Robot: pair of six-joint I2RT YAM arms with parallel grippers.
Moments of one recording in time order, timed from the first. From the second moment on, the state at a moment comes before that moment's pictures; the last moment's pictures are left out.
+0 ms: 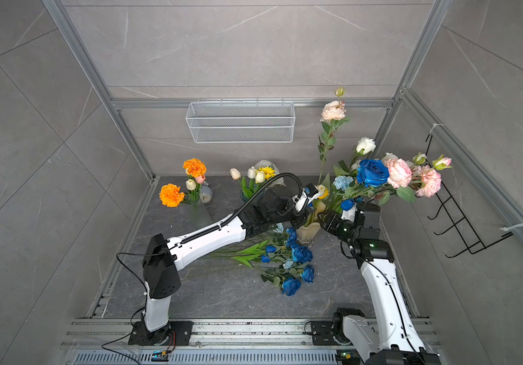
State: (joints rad) left arm -1.03 1.98 1.84 -0.21 0.11 0.14; right arm -0.10 0.98 0.88 -0.49 -0.47 0.45
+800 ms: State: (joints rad) left arm -1.03 1.50 1.89 -0.34 0.03 0.33; right arm -0.10 0.98 0.88 -0.49 -0.47 0.45
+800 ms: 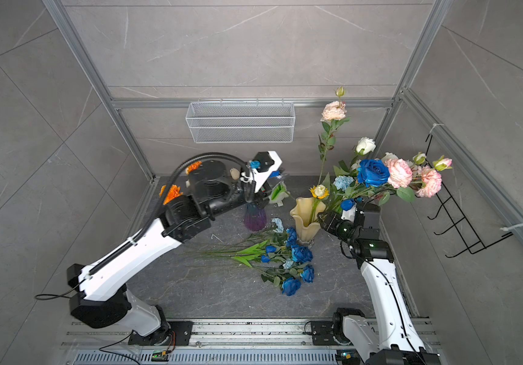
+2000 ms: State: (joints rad) left arm -1.03 1.46 1.50 -1.03 -0.41 0.48; right arm -0.10 0.96 0.89 -0.49 -0.46 0.46
